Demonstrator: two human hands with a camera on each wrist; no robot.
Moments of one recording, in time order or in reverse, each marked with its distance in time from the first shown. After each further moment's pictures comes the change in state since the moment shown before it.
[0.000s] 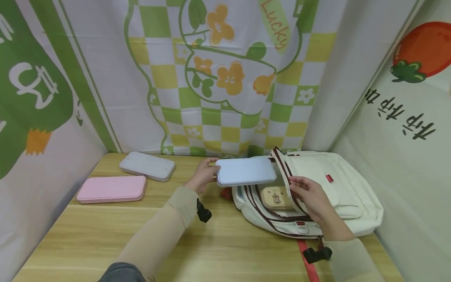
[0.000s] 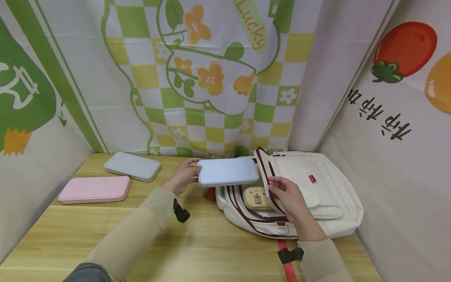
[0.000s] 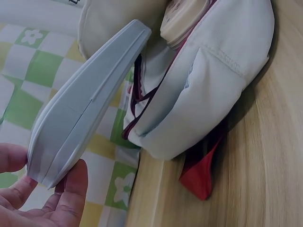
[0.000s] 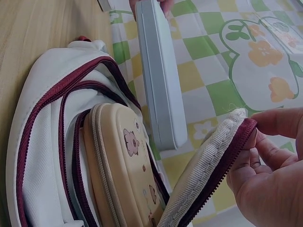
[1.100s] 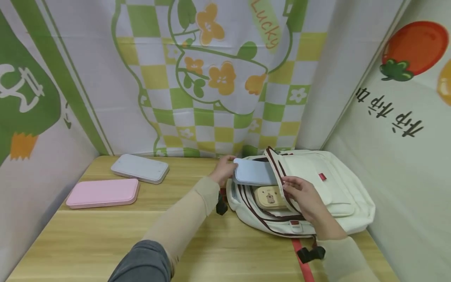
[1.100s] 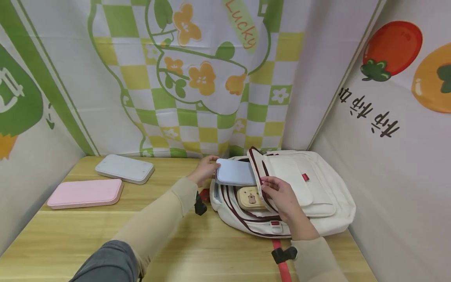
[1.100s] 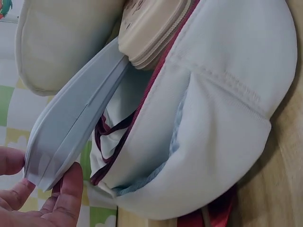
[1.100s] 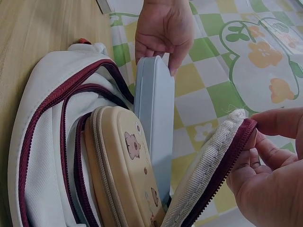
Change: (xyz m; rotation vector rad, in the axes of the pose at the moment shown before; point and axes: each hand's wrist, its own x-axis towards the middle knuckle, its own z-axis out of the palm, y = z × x) left_hand 0.035 -0.001 0.077 0.107 -0.035 0.023; right_hand -0.002 0.000 0.001 0.023 0.000 -0.023
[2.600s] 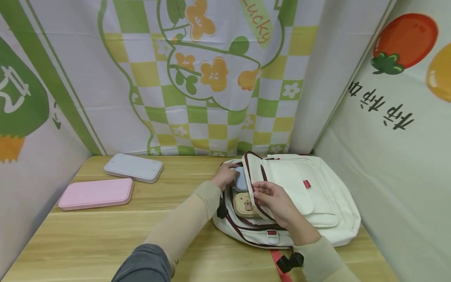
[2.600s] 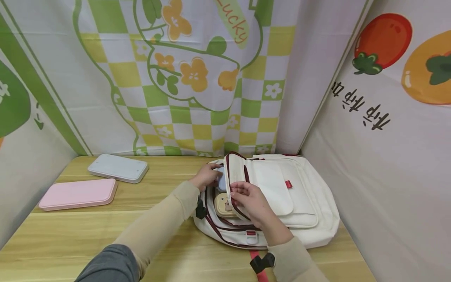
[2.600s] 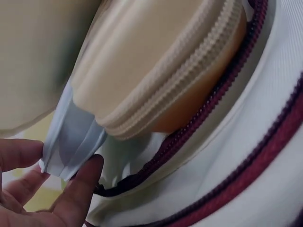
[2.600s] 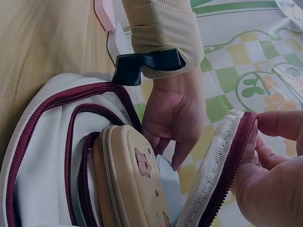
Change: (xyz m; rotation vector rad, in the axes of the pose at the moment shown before) left_hand -0.004 -0.022 0.020 0.111 -0.094 -0.056; right_hand -0.022 -0.004 0.056 0.165 -0.171 0.010
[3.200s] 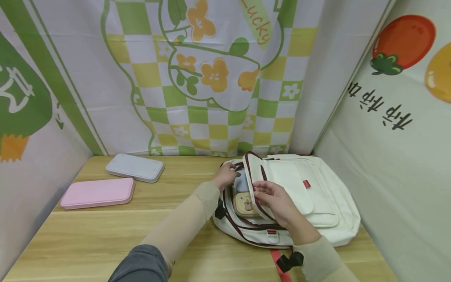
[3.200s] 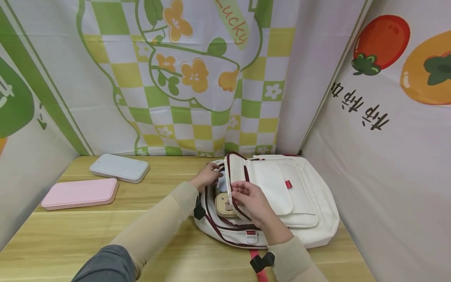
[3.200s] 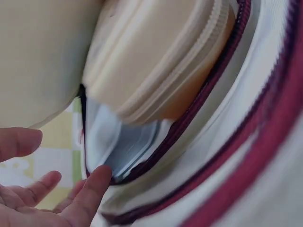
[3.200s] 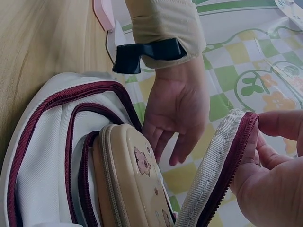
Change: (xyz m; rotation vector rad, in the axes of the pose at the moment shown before) left_hand -0.005 0.001 -0.006 0.094 -0.037 0.045; right_hand -0.002 0.001 -0.001 -0.007 0.012 -0.006
